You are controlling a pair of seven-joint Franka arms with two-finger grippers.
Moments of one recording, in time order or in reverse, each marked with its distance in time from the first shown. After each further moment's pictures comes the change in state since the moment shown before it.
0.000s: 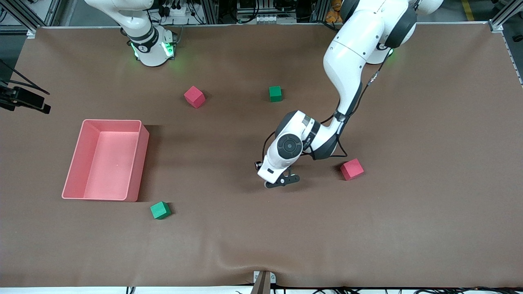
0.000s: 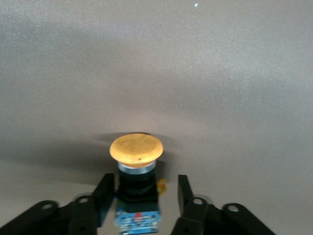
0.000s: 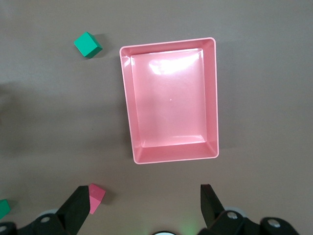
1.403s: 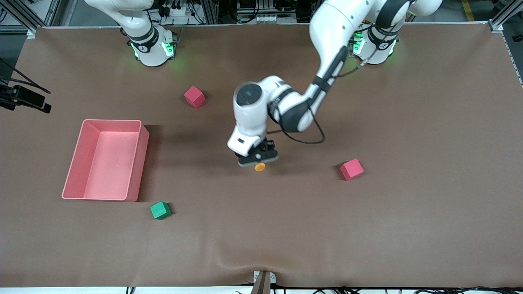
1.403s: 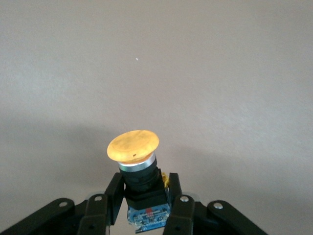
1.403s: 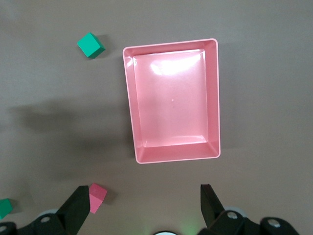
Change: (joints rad) left arm -0.208 -0.118 0.056 0.031 0.398 -0.020 -0.388; right arm 0.002 0.000 0.010 0.011 0.000 -0.013 0.007
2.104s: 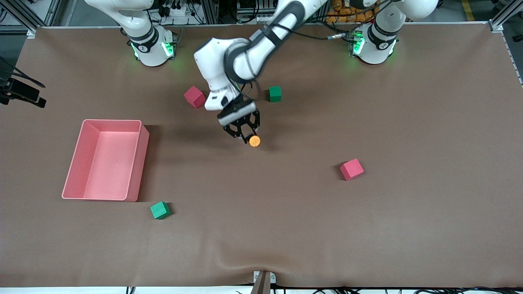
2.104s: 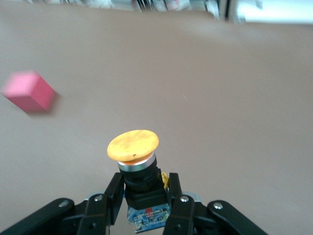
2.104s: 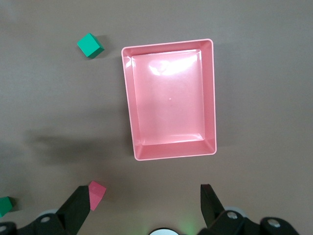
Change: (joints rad) left arm -0.348 0.010 0.121 -0.033 0.535 -0.325 -0.598; right arm 0.000 -0.011 -0.001 0.028 -0.010 -0.027 0.000
